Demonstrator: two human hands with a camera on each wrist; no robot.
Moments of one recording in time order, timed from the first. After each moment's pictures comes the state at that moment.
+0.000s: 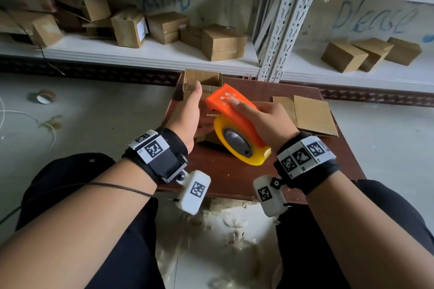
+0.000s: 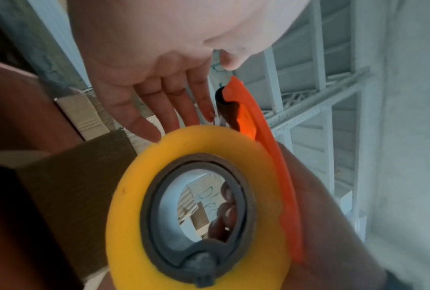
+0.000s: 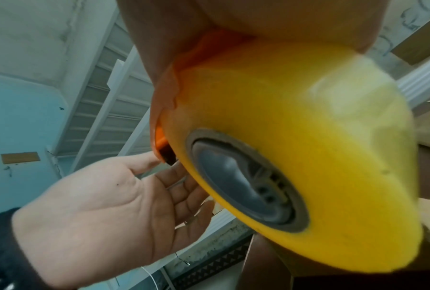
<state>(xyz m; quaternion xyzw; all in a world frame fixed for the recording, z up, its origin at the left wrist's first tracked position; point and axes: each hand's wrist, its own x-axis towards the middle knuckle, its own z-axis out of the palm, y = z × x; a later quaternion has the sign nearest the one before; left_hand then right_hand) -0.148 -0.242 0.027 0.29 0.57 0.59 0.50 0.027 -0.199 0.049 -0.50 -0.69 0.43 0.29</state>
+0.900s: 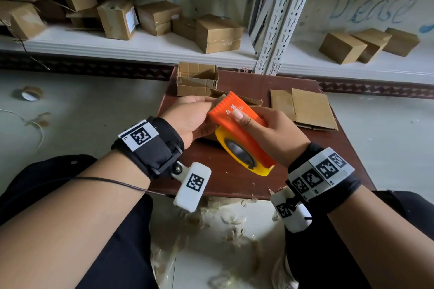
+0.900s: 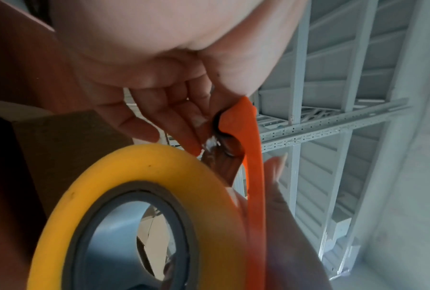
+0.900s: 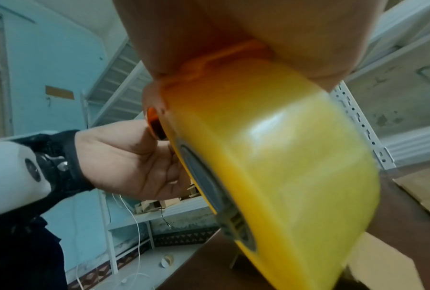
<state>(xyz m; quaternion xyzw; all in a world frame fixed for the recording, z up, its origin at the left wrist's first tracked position) -0.148 -0.226 0.017 0.25 0.56 0.56 0.56 0.047 -0.211 0.033 -0.45 -0.78 0.36 0.24</state>
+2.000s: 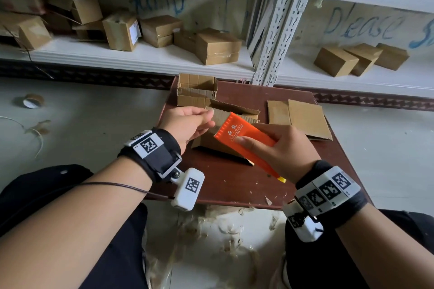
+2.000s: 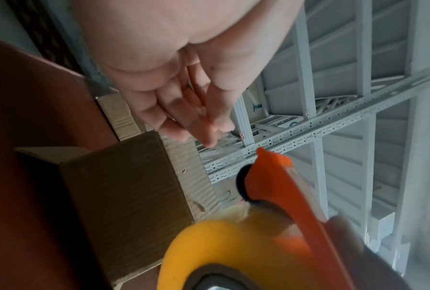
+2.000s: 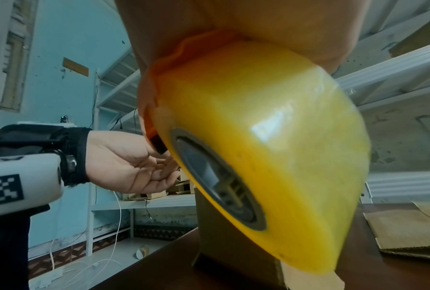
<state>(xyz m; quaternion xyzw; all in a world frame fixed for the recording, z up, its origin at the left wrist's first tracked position) -0.166 -0.224 -0.001 0.28 0.58 0.59 0.48 0.073 -0.225 0.042 -0.46 -0.80 0.28 0.24</state>
